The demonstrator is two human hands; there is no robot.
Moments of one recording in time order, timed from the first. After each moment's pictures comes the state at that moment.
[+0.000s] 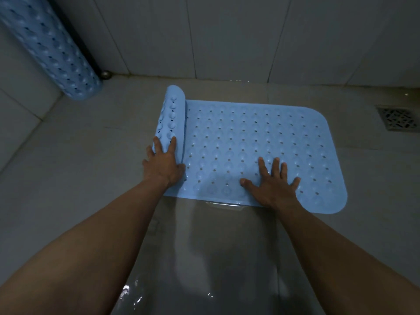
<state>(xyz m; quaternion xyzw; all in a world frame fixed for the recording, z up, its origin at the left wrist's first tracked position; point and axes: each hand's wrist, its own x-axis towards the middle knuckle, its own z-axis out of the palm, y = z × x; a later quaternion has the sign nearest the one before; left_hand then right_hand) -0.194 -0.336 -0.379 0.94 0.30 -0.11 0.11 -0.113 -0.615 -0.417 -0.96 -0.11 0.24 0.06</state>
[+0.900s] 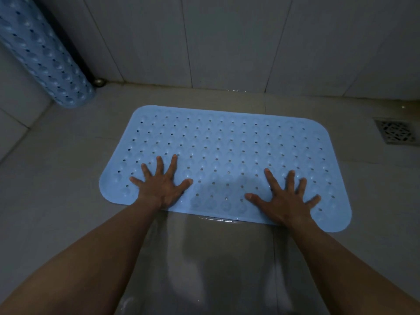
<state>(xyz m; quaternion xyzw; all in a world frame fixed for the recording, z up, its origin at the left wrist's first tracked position) -0.194 -0.325 -0.419 0.94 0.26 -0.19 0.09 -0.095 -0.643 -0.426 -0.97 -0.07 0.23 0.06</state>
